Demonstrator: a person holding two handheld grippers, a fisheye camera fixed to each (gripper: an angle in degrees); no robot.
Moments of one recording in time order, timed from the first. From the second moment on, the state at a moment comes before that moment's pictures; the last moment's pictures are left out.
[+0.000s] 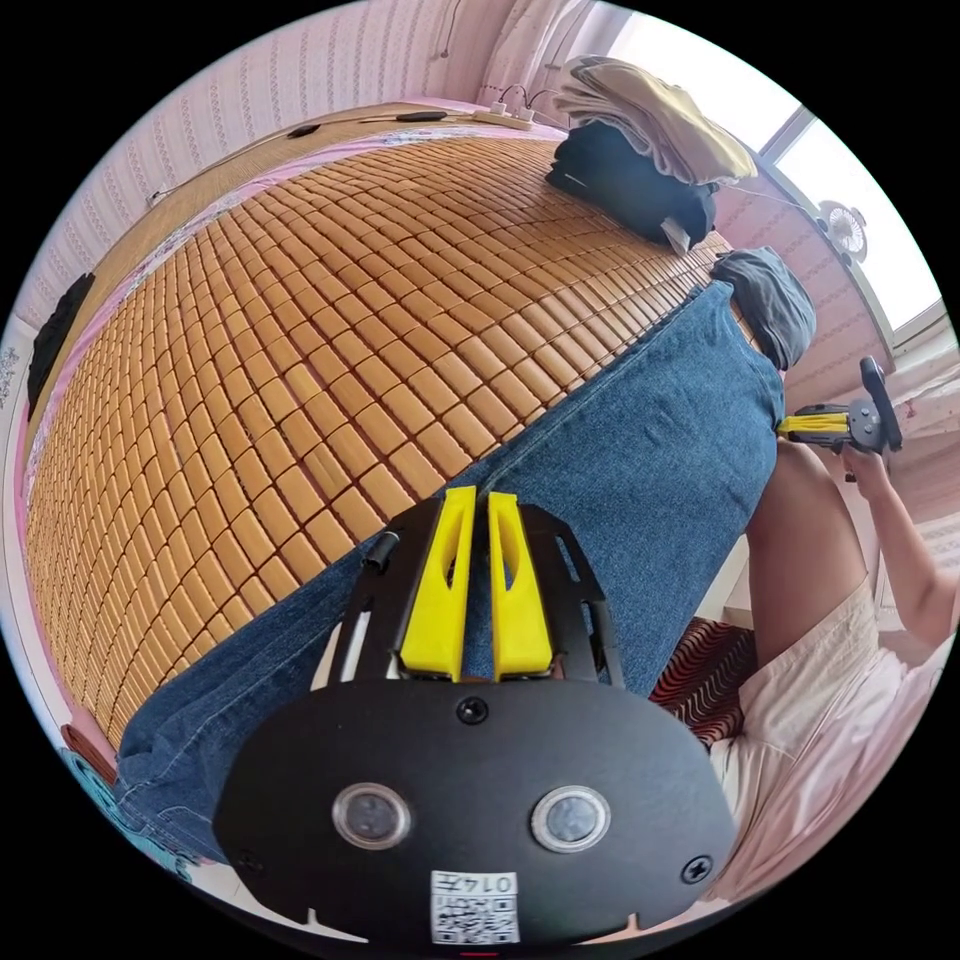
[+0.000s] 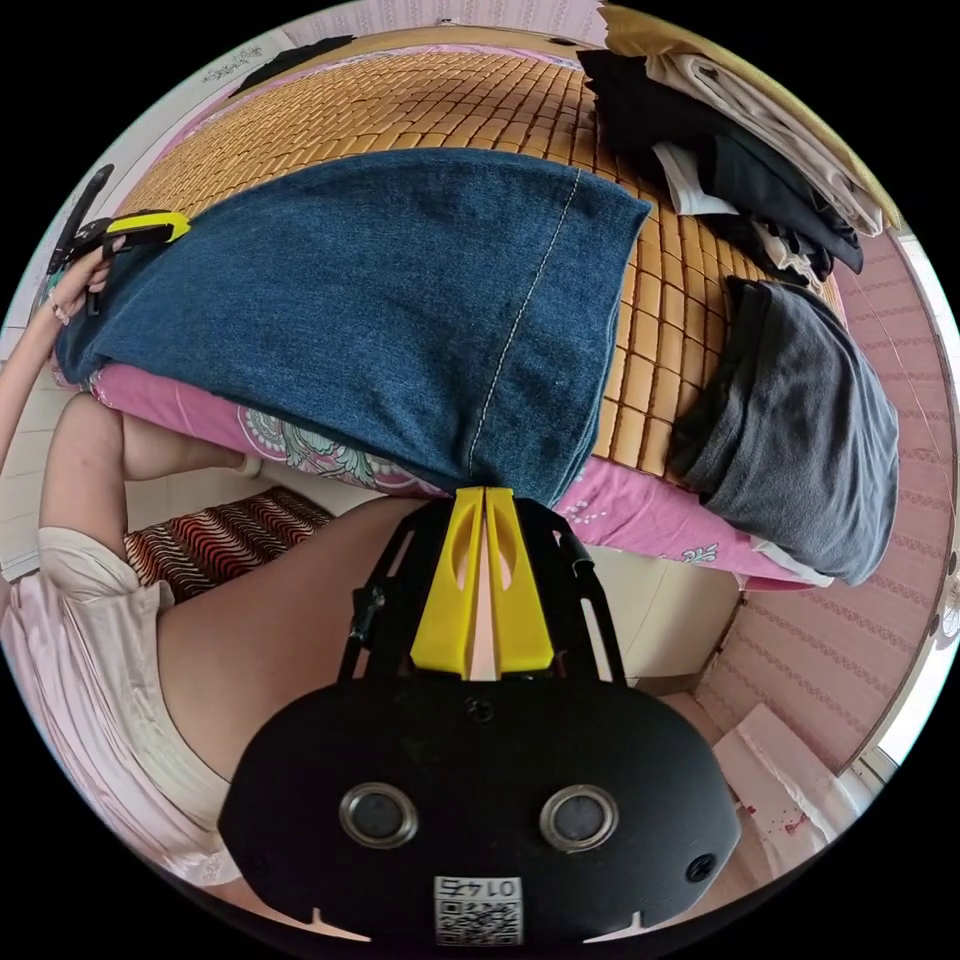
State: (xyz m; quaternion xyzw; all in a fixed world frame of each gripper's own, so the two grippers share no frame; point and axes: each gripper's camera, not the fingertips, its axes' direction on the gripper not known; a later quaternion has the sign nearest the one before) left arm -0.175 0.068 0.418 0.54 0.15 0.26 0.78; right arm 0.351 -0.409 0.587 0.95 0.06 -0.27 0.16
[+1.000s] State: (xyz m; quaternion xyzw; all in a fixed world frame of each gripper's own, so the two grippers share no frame) left arm -0.277 0.249 0.523 0.60 0.21 0.24 0.74; right arm 0.216 -0.219 0.566 0.97 -0.04 -0.21 0.06
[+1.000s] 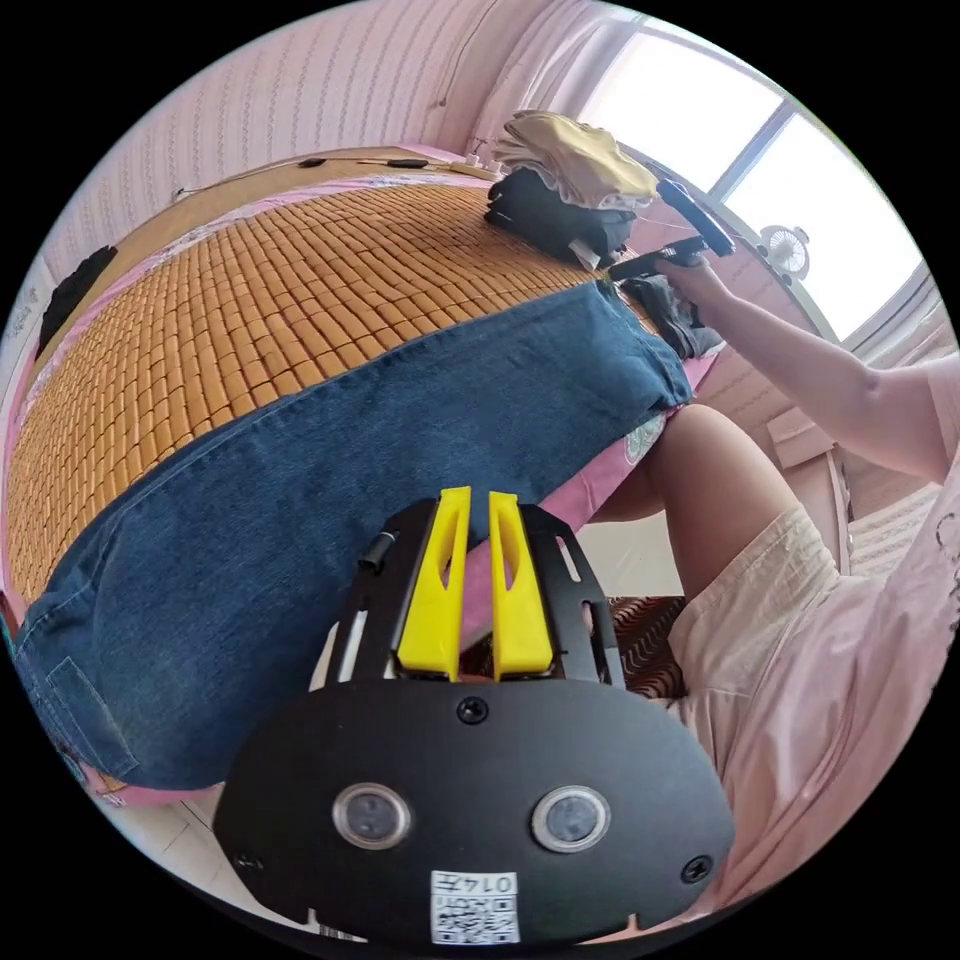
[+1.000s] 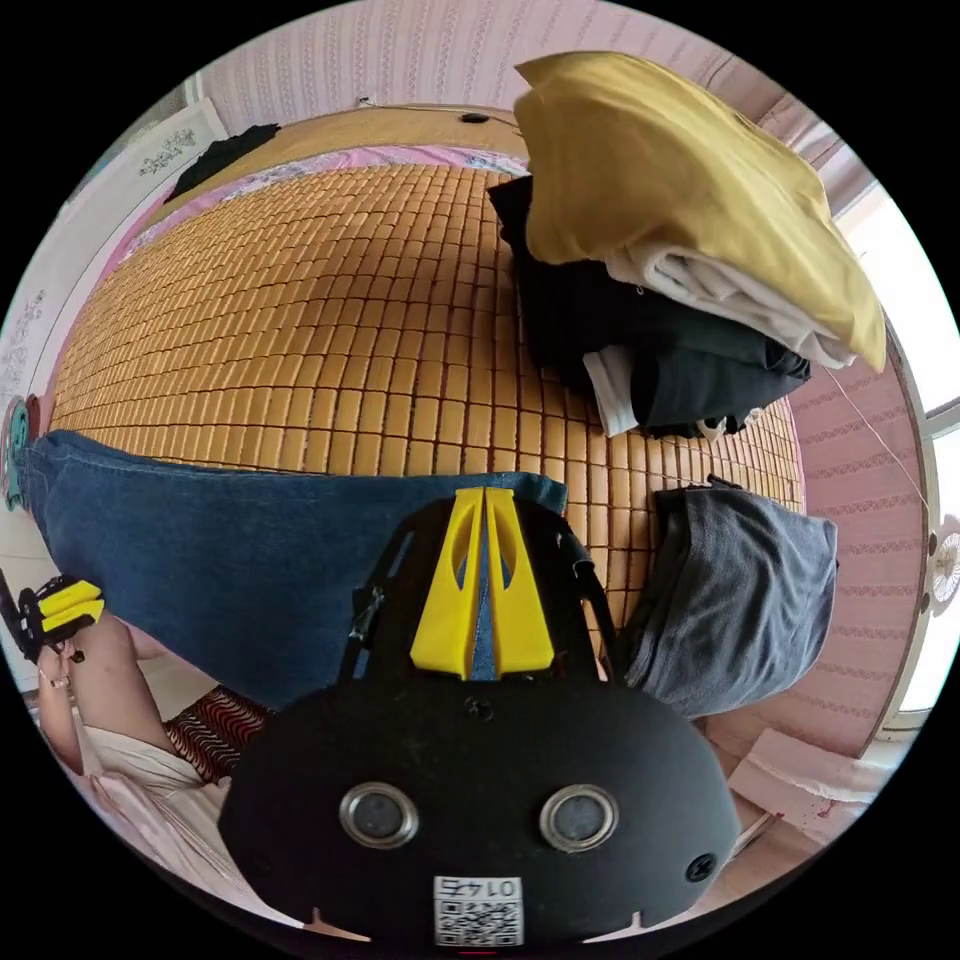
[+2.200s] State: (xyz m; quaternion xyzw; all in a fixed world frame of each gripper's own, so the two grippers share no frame) left arm -0.719 0.251 0.626 0.56 0.23 -0.24 0.76; right arm -0.219 -0.089 0.741 0.86 0.30 -0.41 -0.07
